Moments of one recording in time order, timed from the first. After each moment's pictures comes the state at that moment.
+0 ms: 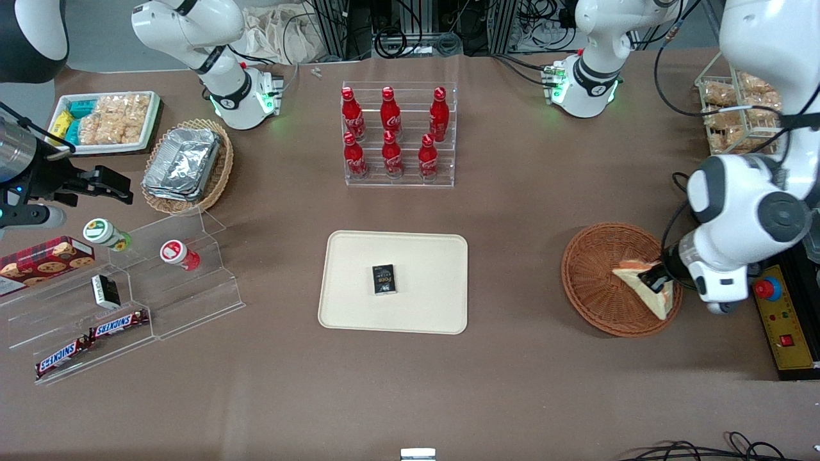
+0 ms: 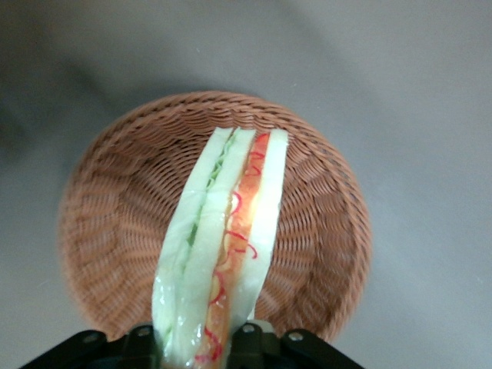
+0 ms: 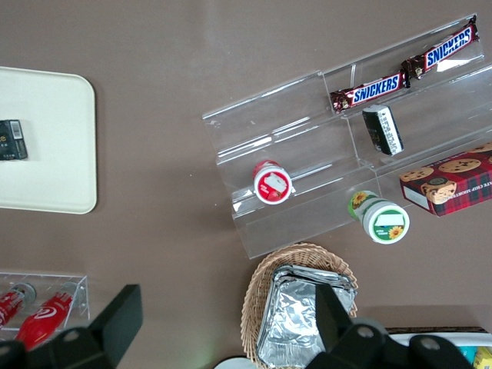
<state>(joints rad) 0.19 0.32 -0.22 -1.80 0.08 2.07 -0.86</state>
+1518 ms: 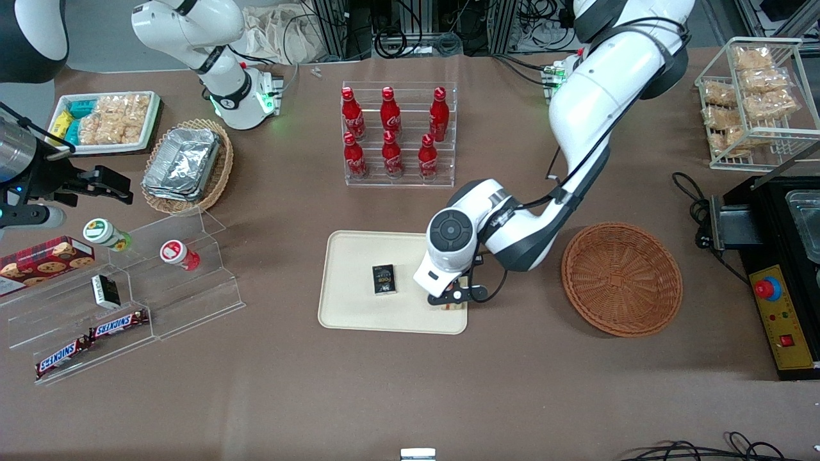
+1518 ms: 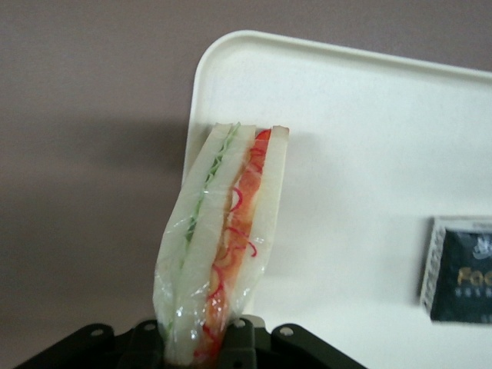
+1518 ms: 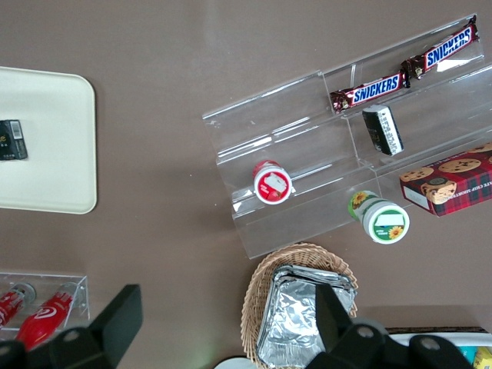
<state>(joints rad) -0.30 0.91 -0.52 -1.26 0.45 1.98 -0.99</state>
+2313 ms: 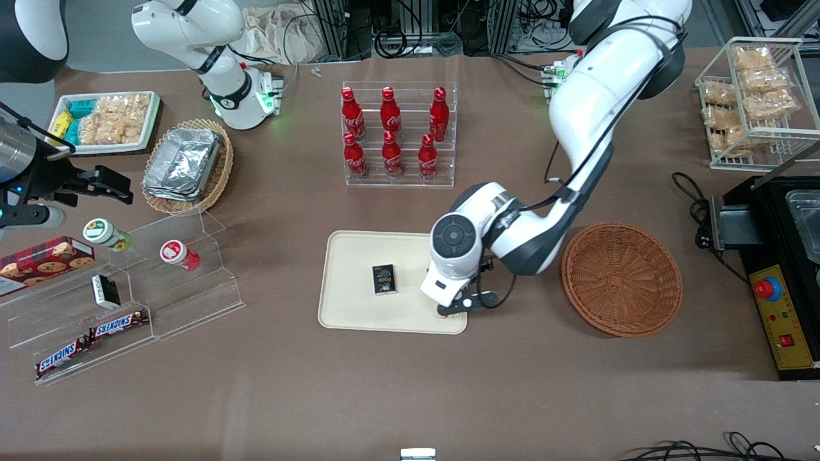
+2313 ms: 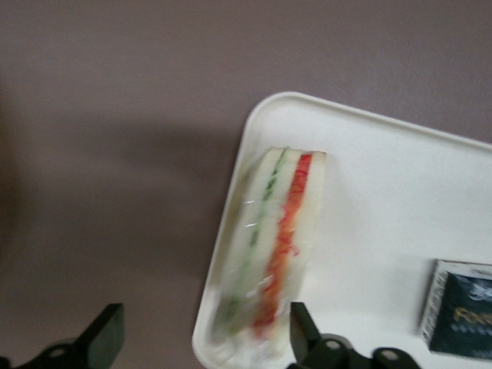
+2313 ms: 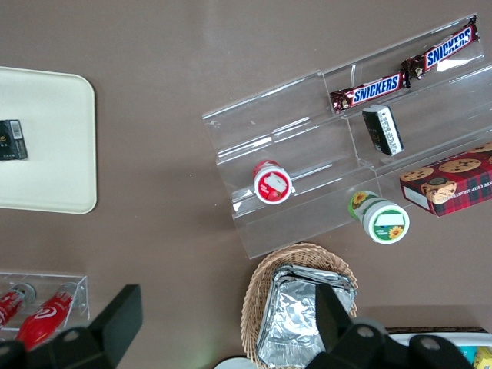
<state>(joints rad) -0.28 0.83 -0.49 -1.19 0.40 1.83 -1.00</state>
